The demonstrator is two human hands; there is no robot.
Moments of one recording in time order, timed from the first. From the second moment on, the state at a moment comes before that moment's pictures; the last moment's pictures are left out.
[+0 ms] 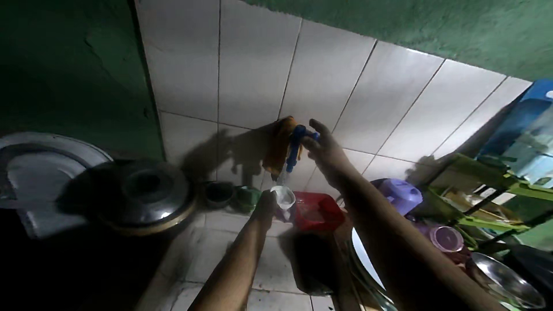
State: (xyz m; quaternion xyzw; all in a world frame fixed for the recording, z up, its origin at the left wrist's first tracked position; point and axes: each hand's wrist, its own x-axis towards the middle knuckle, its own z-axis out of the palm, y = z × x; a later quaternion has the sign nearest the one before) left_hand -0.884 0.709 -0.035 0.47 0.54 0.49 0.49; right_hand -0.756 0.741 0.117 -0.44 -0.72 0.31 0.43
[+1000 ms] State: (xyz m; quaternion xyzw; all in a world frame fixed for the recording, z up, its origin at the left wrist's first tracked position) left_hand -0.877 0.727 -0.083 0.51 0.48 0.58 0.43; right_hand -0.784 0.756 0.004 -0.64 -0.67 0.28 0.24
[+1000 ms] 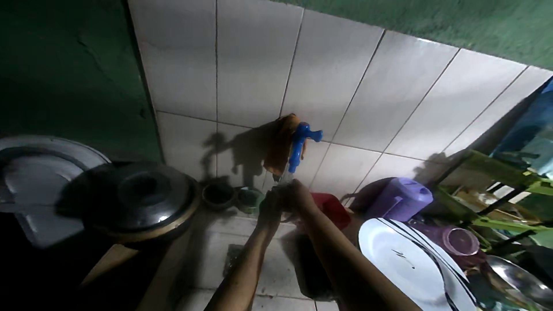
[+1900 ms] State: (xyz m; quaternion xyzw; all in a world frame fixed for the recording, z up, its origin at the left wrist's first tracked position) left_hand -0.880 0.714 -0.097 0.18 0.36 0.59 0.70; right_hand -0.765 0.759 -0.004 -0.48 -0.64 0.52 0.28
